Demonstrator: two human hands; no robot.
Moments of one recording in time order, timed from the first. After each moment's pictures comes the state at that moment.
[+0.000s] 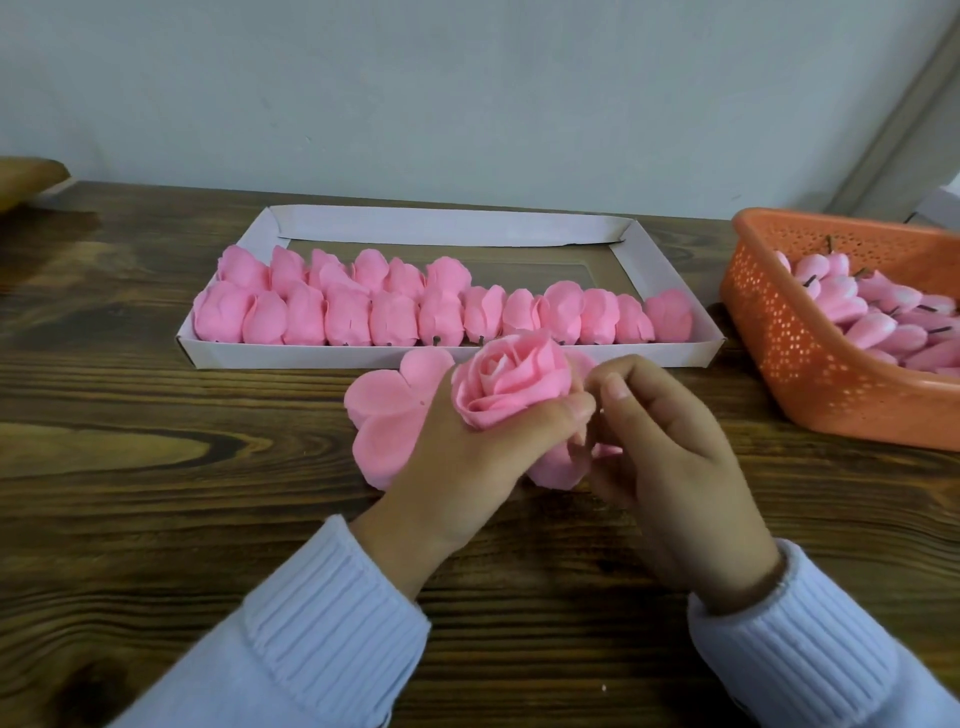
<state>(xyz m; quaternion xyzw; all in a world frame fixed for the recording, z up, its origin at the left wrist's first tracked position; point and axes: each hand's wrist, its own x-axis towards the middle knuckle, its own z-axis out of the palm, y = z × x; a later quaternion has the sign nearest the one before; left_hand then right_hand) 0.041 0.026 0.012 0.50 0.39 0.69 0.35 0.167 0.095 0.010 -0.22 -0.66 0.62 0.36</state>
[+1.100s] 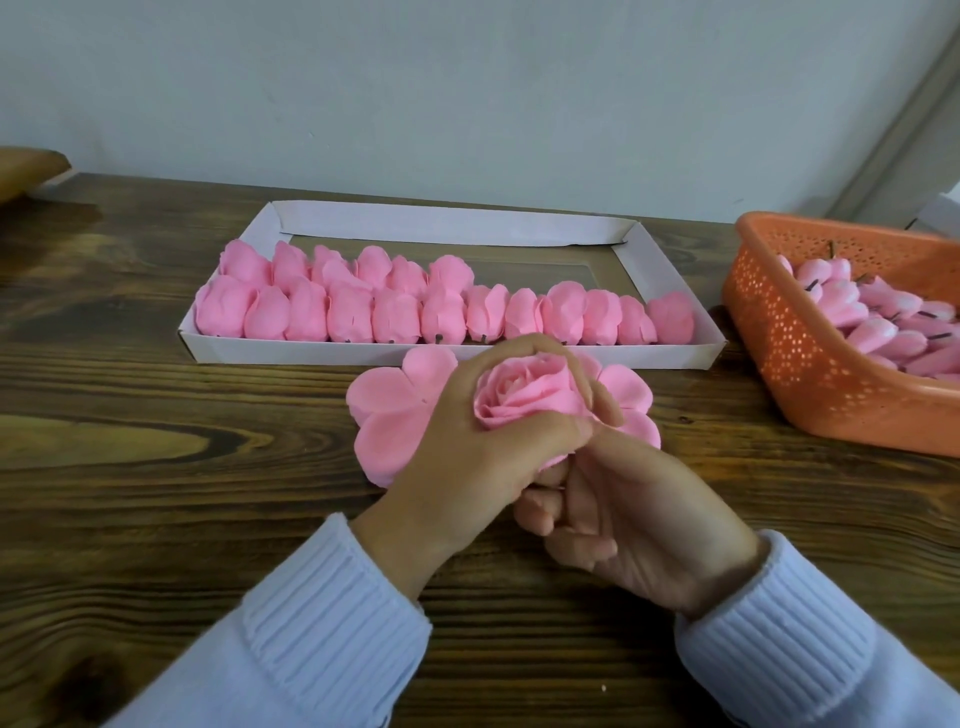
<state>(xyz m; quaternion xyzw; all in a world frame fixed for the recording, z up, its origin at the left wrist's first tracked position) 0.045 0.019 0.021 0.48 0.36 0.70 0.39 0.161 0.092 0.010 -0.16 -0.45 0.88 0.07</state>
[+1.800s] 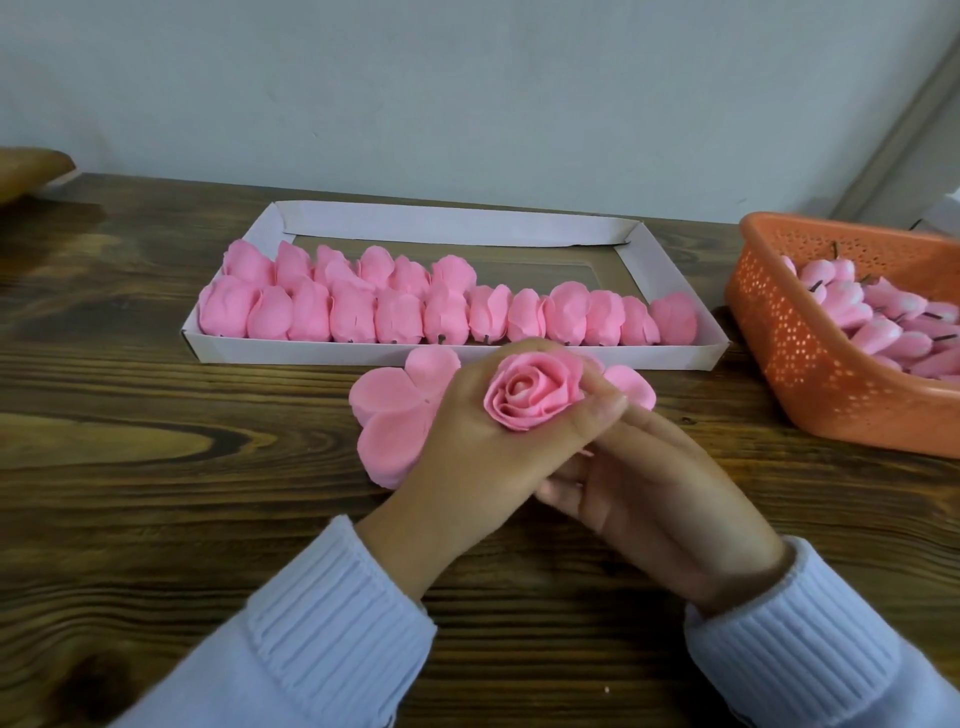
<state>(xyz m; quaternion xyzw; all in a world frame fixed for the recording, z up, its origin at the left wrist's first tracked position) 0.047 0.022 0.019 0.49 0.46 0.69 0.29 0.163 0.095 0.011 -0.15 -0.47 0.84 0.21</state>
